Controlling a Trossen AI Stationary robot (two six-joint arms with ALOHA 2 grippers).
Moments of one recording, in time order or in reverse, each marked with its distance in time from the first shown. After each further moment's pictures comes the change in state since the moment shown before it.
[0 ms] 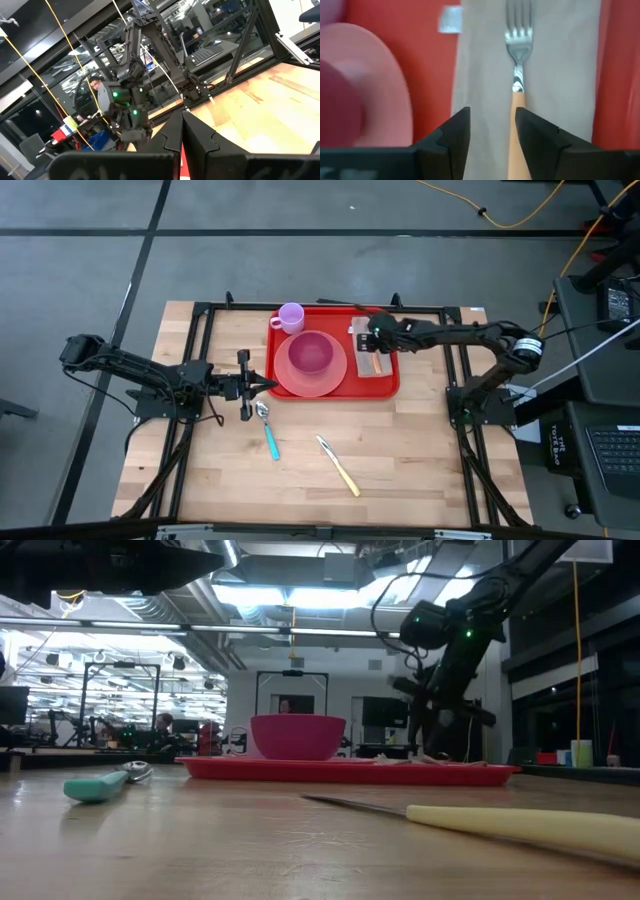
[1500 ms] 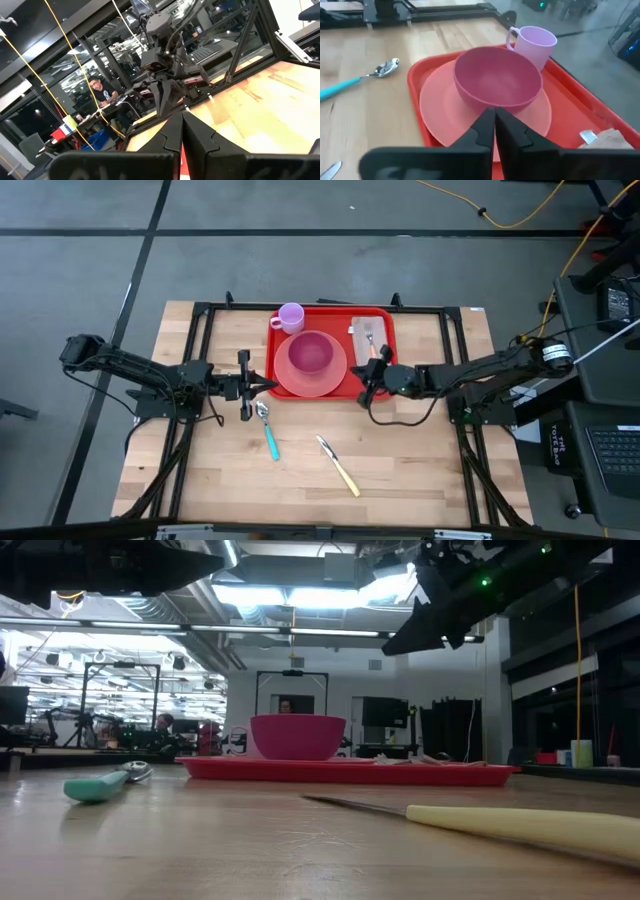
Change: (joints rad) left arm 0.000 0.000 0.000 -0.008 0.000 0.002; right arm 0.592 -0.251 -0.175 0.483 0.397 -0.801
